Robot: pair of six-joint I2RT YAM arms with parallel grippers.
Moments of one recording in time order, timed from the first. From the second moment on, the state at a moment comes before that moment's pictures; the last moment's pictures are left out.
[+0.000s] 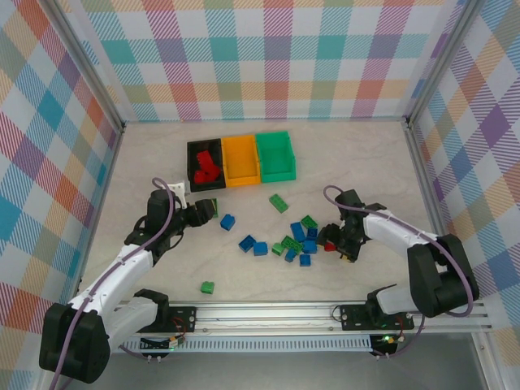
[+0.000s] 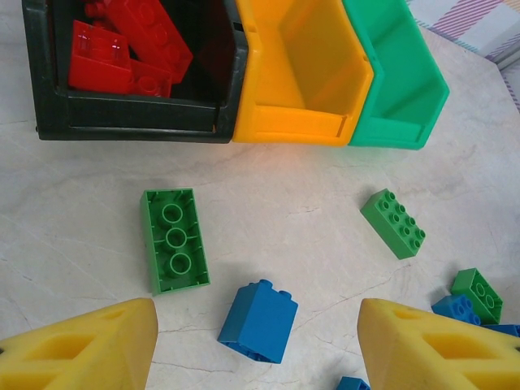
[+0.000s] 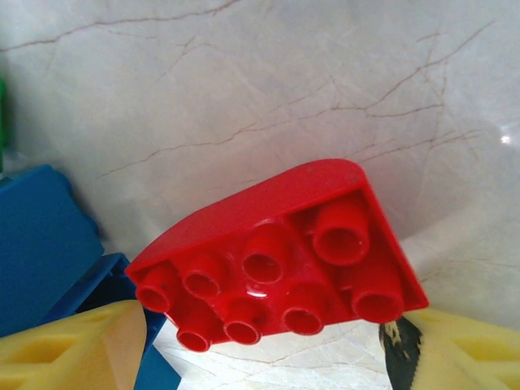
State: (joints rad) left arm -0.25 0.97 0.51 -0.12 0.20 -0.45; right arm 0.34 1.38 0.68 -0.74 -0.25 0.74
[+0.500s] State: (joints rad) left arm -0.25 1.03 0.51 -0.11 0.20 -0.45; right arm 0.34 1.40 0.73 -0.72 -0.18 0.65
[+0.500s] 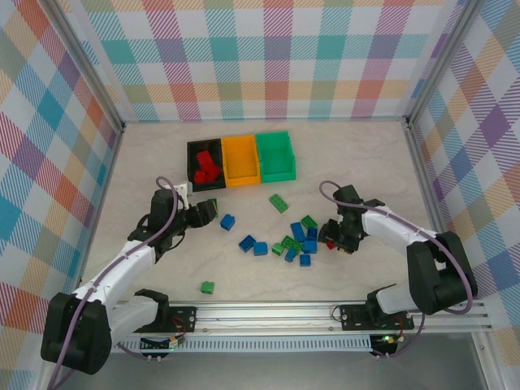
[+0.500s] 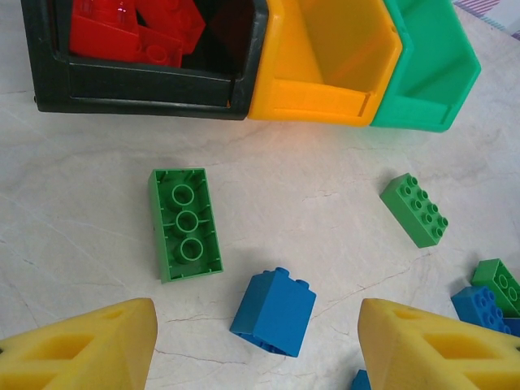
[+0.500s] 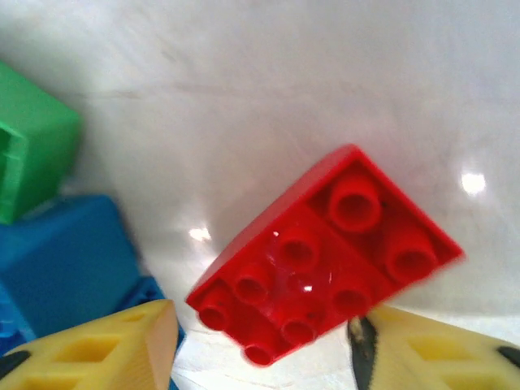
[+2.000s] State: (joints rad) left arm -0.25 1.03 0.51 -0.19 0.06 -0.47; right arm 0.41 1.40 0.96 -0.72 -0.13 0.55
